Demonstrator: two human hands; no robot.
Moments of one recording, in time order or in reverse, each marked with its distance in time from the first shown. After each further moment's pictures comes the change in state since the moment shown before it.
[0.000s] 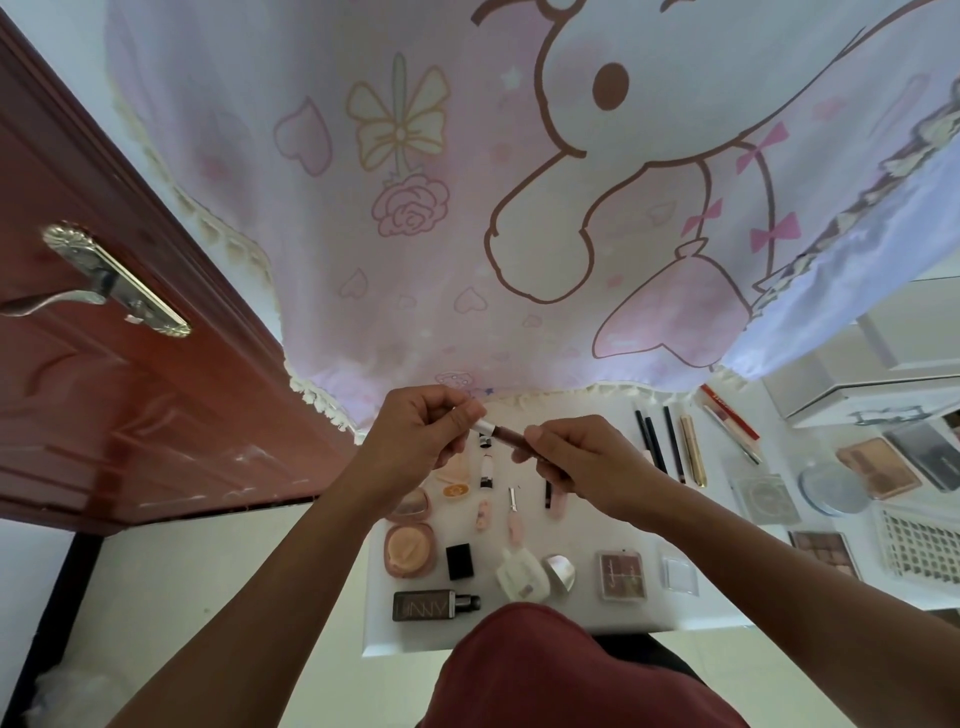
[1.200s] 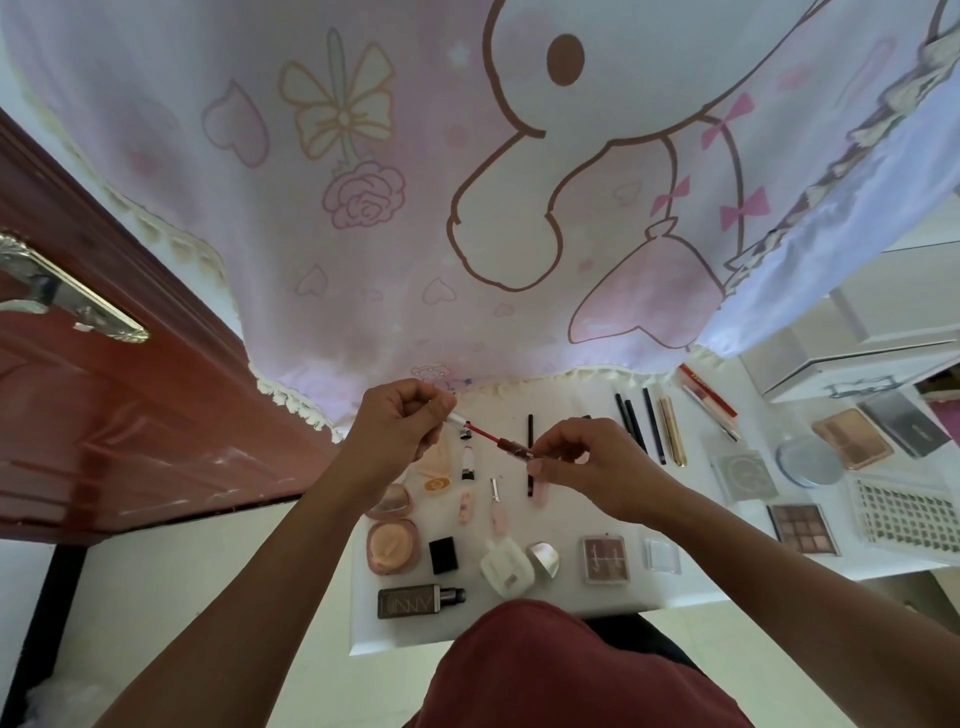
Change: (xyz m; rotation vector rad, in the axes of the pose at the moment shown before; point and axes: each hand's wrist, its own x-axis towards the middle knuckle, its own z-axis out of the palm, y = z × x) left_hand 0.020 -0.019 0.005 0.030 0.068 -0.070; right_hand -0.008 0.034 -0.022 -0.251 0.113 0.062
